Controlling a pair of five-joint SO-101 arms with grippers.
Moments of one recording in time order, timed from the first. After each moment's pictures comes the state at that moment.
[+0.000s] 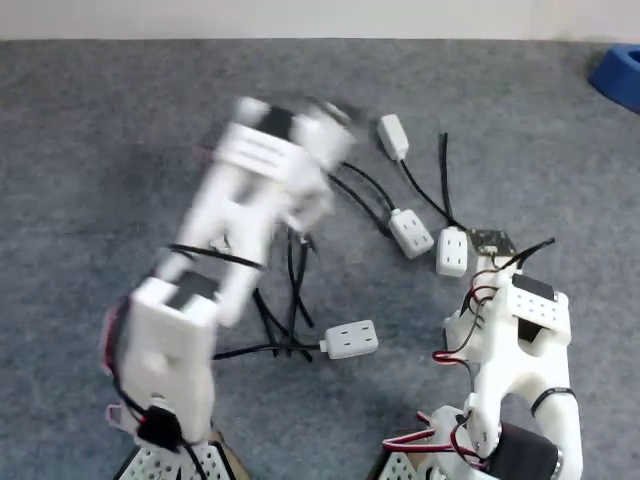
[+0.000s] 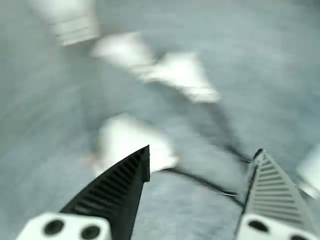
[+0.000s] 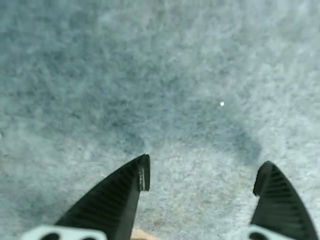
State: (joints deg) left arm 11.3 31.9 -37.8 99.8 -19.9; right arm 15.8 -23.0 57.5 62.9 21.7
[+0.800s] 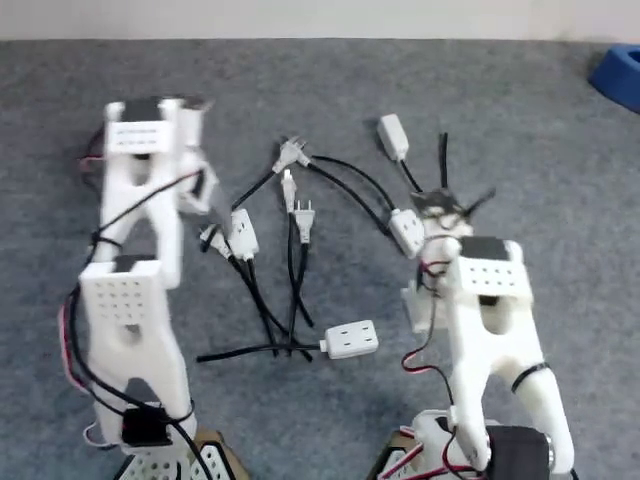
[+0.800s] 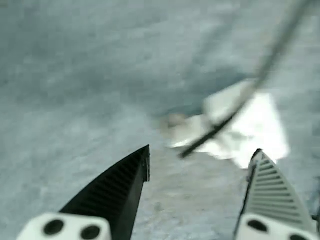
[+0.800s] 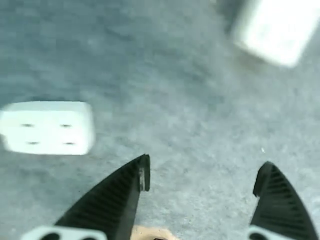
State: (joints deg) left arm -8.4 43.6 -39.8 100.0 -12.5; right arm -6.3 -23.0 41.5 75.1 13.8
